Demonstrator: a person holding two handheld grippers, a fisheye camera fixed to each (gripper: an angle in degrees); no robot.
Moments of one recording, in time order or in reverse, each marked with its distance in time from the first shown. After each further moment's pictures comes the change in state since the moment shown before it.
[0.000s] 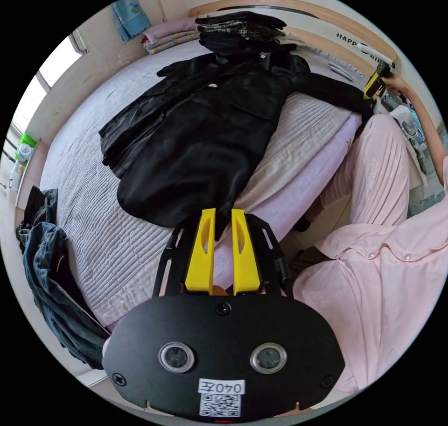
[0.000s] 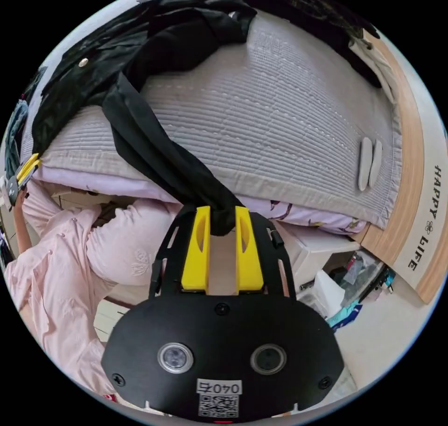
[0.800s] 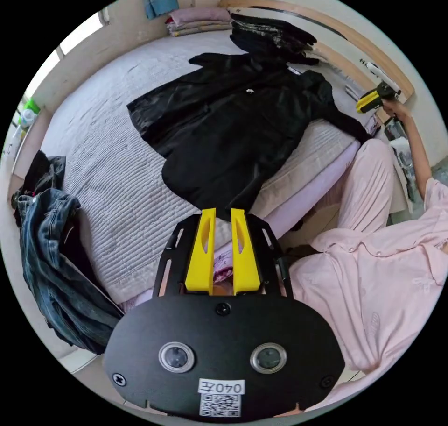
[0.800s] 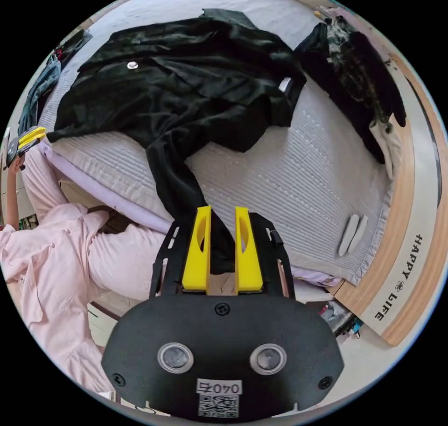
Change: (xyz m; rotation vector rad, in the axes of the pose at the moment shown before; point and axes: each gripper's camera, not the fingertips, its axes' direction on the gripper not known) left arm -0.105 -0.001 -0.104 0.052 0.077 -0.214; right arm -0.096 -0.068 -0.089 0.240 0.044 -0.219
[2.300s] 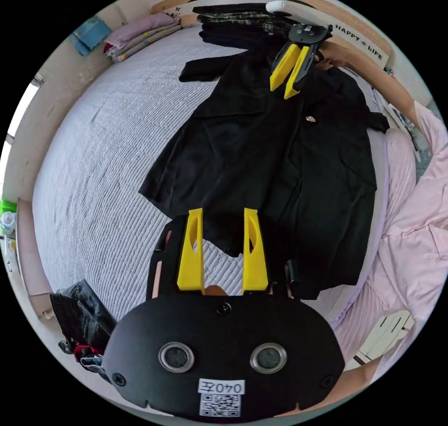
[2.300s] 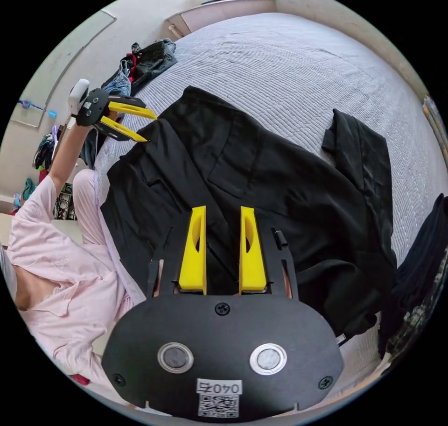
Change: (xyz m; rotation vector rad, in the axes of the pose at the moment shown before) left arm -0.143 -0.281 0.050 -0.140 0.052 0.466; right arm -0.022 -0.393 0.007 0.189 -0.395 -0.473
